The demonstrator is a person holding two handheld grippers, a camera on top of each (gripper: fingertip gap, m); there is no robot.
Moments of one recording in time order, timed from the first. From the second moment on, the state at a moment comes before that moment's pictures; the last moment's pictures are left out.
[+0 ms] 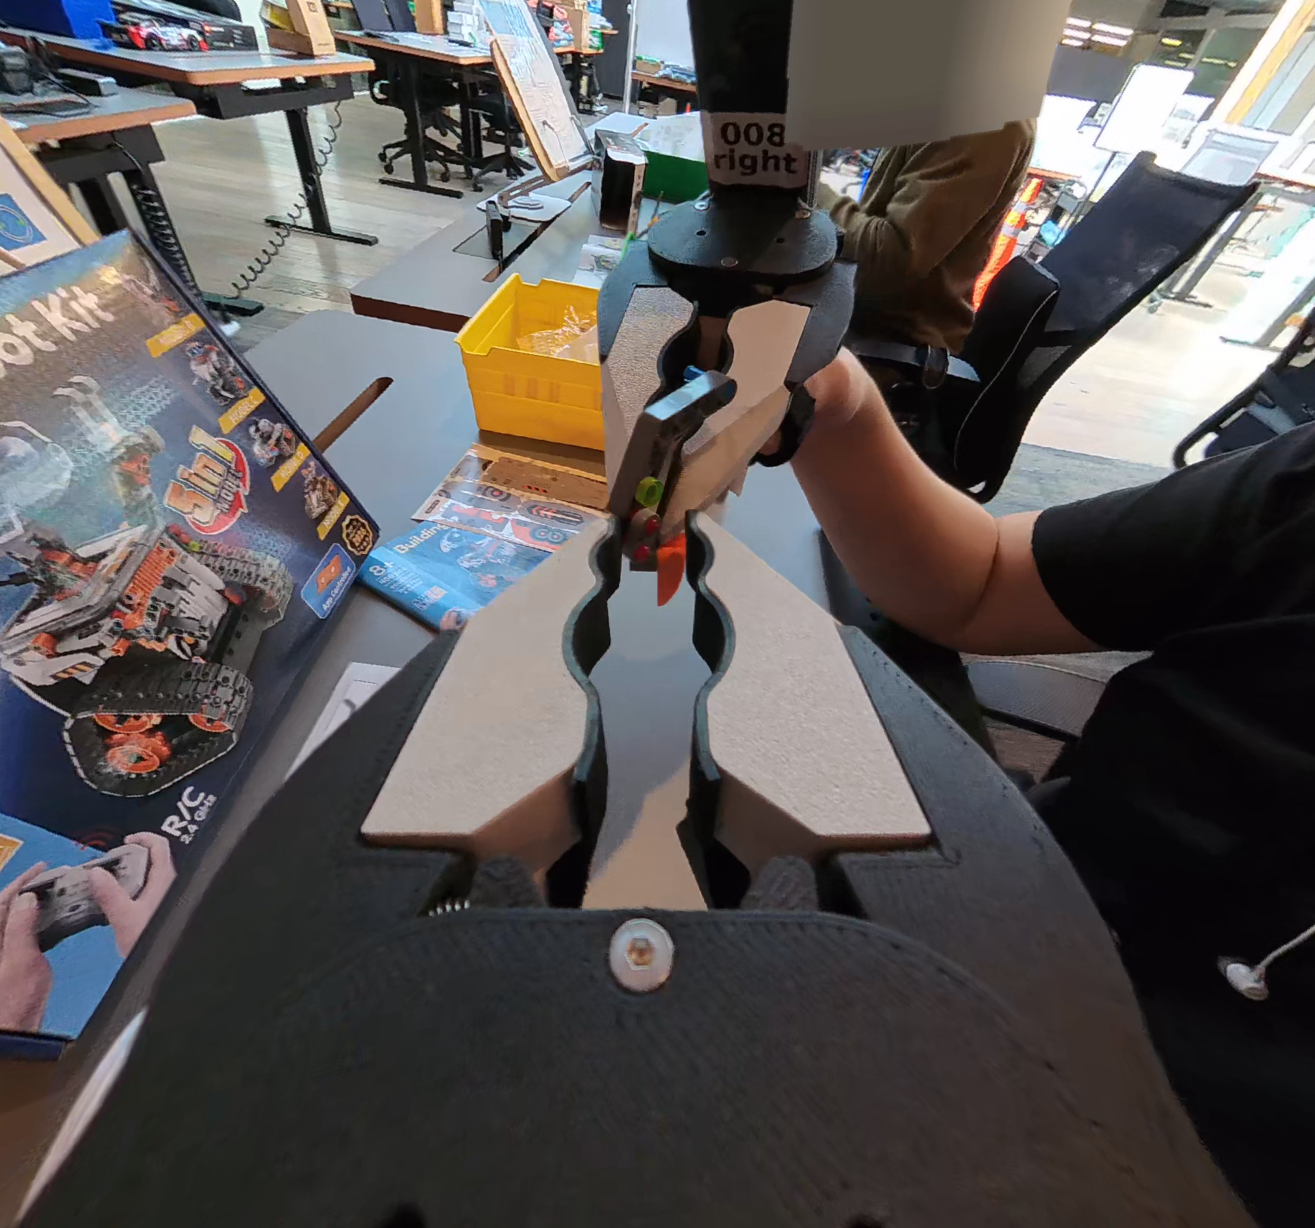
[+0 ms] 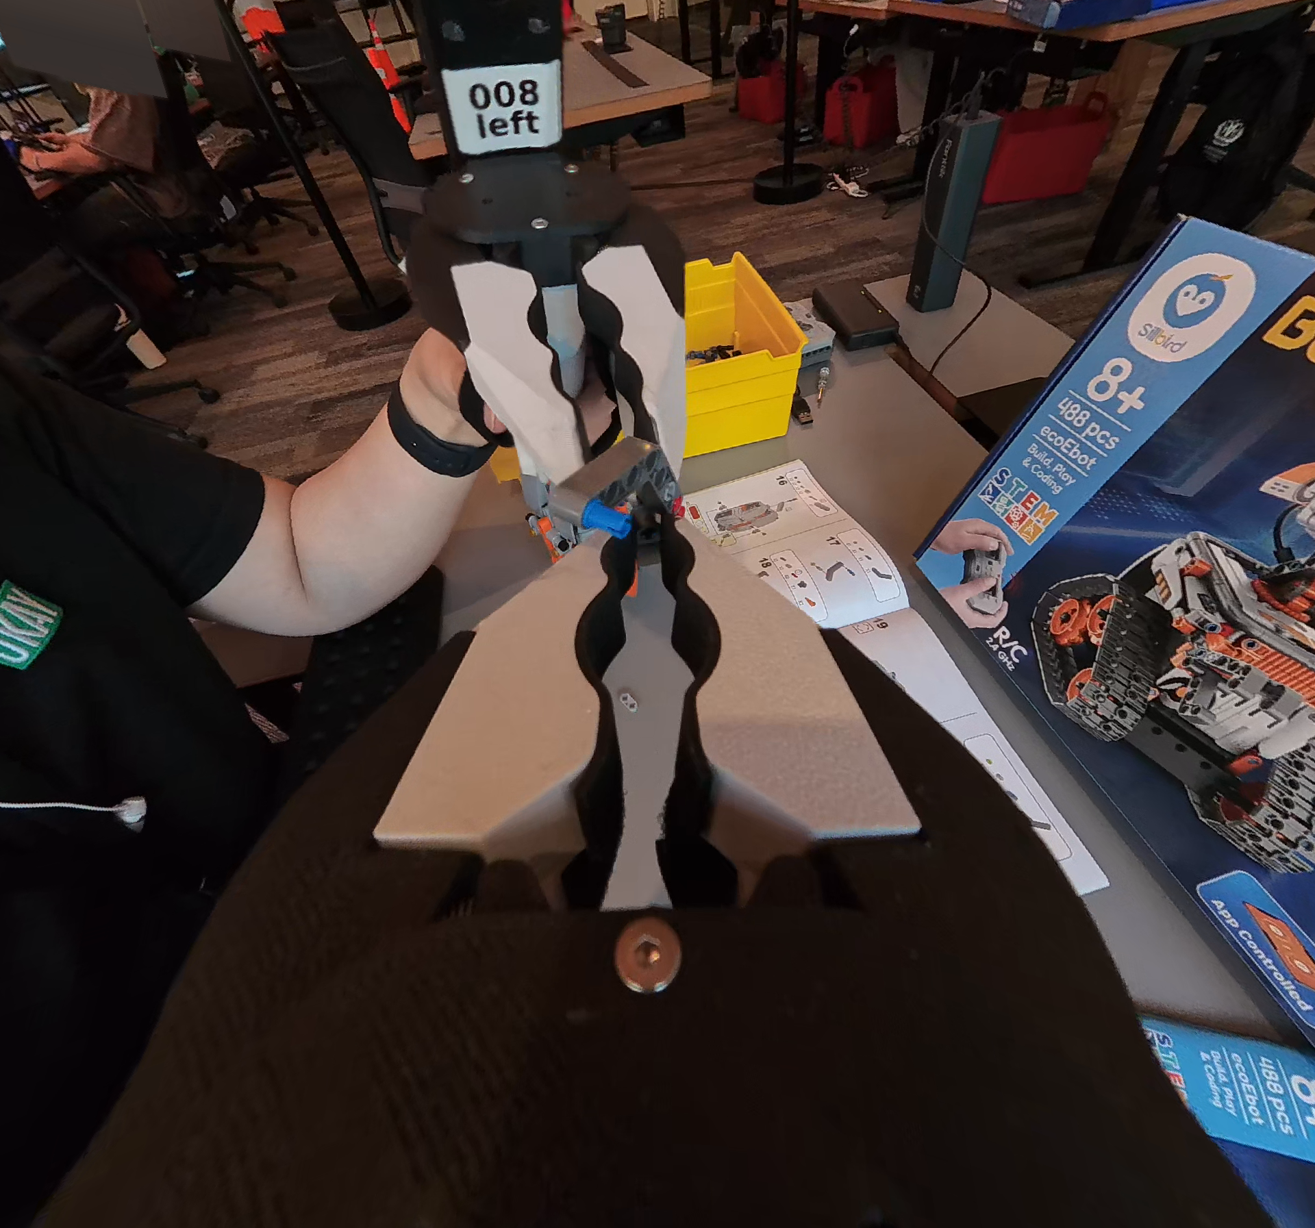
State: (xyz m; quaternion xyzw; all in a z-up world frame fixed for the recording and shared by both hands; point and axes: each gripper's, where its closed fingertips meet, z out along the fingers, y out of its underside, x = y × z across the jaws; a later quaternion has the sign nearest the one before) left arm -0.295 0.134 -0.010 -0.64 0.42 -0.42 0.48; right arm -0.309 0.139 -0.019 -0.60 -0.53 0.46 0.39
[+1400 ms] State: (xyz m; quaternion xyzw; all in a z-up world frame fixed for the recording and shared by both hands) left arm -0.286 0.115 0.031 -0.55 0.34 -0.64 0.42; right arm -0.295 0.118 0.018 -0.51 -0.50 0.59 0.37
